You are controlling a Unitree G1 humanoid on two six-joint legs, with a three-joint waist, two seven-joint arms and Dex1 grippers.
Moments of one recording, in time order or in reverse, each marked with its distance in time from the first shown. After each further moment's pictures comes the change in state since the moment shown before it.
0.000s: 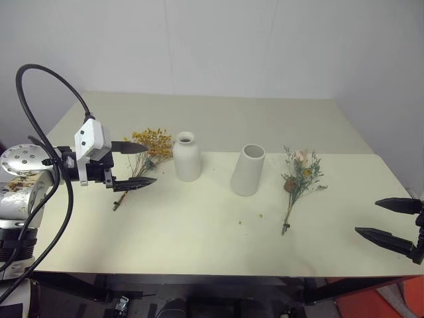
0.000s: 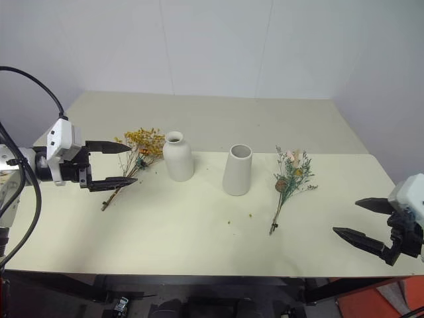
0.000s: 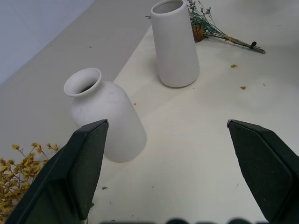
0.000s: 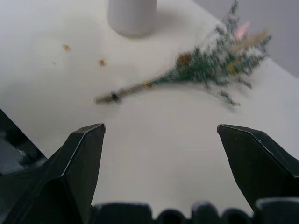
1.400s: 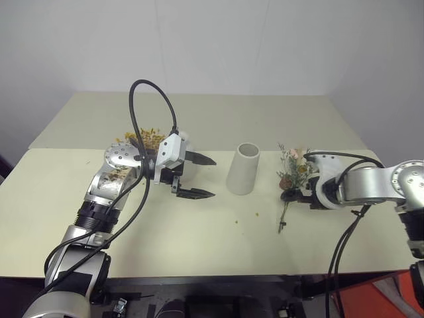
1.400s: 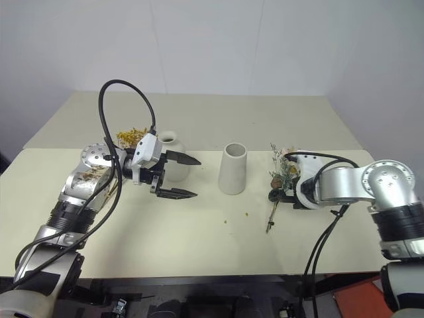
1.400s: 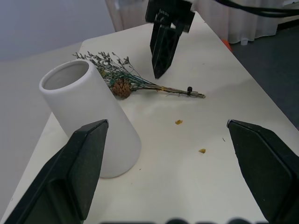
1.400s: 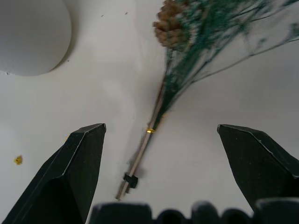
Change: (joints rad) left arm -0.266 -0.393 -0.300 0.246 0.132 -0.220 -0.135; right arm -1.183 0.172 1.070 0.709 1.356 0.548 -1.890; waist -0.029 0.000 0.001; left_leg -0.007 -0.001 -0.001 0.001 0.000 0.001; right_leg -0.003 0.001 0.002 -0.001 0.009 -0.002
